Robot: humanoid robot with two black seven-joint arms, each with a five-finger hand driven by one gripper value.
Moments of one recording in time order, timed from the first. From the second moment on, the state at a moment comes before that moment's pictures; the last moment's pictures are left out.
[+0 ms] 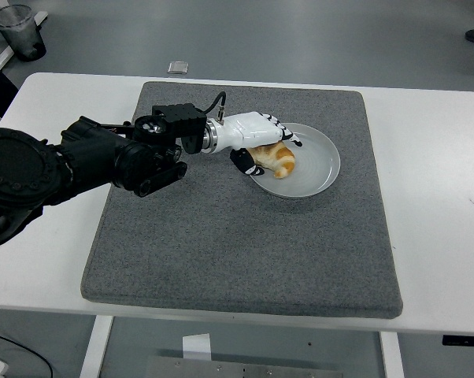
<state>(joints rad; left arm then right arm) -1.30 0.00 0.50 -0.50 1.01 0.21 -0.48 -0.03 0.00 -0.05 0.11 0.06 0.08 0.17</state>
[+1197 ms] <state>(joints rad) -1.44 0.00 0.27 -0.45 0.42 0.10 -0.48 -0.03 0.00 -0.05 0.11 0.06 0.08 0.17</state>
